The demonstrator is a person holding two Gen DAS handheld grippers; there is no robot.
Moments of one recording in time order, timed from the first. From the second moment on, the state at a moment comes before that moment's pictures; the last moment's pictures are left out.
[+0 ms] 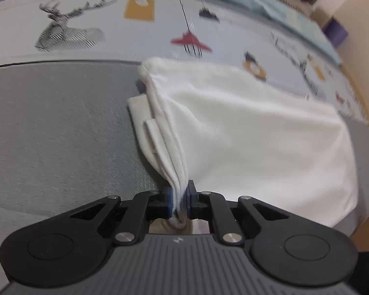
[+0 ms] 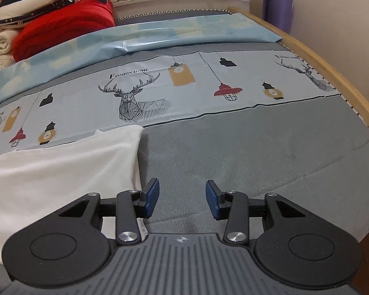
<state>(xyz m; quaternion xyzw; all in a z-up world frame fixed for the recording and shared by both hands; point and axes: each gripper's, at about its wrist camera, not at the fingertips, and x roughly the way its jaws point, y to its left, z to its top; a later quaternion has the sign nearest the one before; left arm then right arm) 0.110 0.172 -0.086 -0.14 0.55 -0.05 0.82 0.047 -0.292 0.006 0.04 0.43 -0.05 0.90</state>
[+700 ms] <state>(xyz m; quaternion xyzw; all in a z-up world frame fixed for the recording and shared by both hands) 0.121 0.041 0.021 -0.19 0.51 -0.13 0.83 0.051 -0.287 0.016 0.07 0.40 -0.02 0.91</state>
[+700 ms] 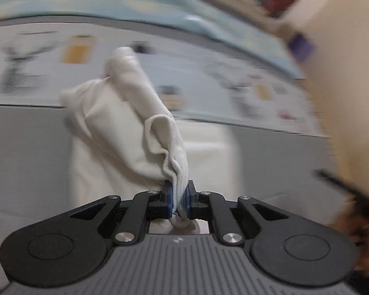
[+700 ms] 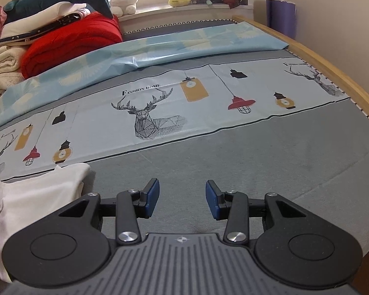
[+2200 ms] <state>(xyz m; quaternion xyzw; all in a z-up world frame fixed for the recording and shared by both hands) -0.072 -0.016 0.043 0.03 0.40 -0.02 0.92 -0.103 -0.179 0.059 0.00 0.33 0.06 0.94</state>
